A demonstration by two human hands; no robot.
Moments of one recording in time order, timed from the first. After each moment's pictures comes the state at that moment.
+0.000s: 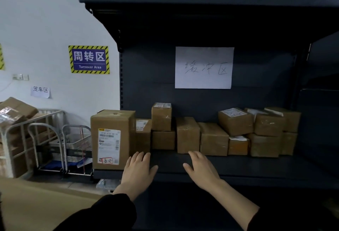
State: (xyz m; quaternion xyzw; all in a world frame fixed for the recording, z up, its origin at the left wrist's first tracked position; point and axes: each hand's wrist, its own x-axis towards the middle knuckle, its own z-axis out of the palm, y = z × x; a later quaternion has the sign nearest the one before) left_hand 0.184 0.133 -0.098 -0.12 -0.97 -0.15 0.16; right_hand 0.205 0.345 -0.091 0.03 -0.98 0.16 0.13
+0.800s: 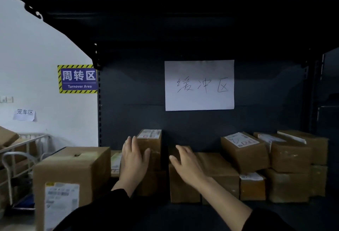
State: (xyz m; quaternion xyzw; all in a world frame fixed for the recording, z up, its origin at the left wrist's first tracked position) left_hand 0.007 0.192 -0.032 -0.08 -0.88 -0.35 0.30; right_hand 0.045 0.362 -0.023 0.07 -0.93 0.30 0.21
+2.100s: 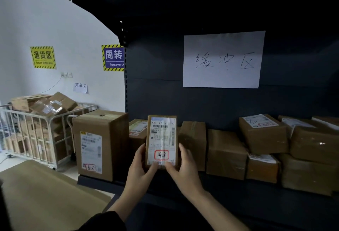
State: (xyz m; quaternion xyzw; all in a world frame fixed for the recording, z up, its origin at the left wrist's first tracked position) left_hand 0.135 0.206 -0.107 -0.07 -0.78 -0.58 0.24; right_hand 0.115 0.354 -0.101 0.19 -0.83 0.49 0.18
